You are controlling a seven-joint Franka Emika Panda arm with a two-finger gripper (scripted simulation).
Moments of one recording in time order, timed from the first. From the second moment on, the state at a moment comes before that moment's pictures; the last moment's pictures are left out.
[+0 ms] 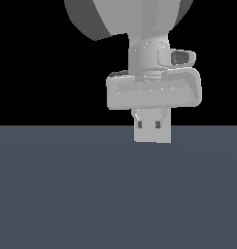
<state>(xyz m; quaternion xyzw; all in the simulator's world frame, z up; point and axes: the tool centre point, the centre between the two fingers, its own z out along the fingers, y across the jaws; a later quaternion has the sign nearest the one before) -0.007 -0.073 0.100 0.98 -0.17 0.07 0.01</state>
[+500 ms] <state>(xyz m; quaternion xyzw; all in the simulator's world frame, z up) 0.023 -0.084 0.100 0.98 -0.17 0.07 0.01</state>
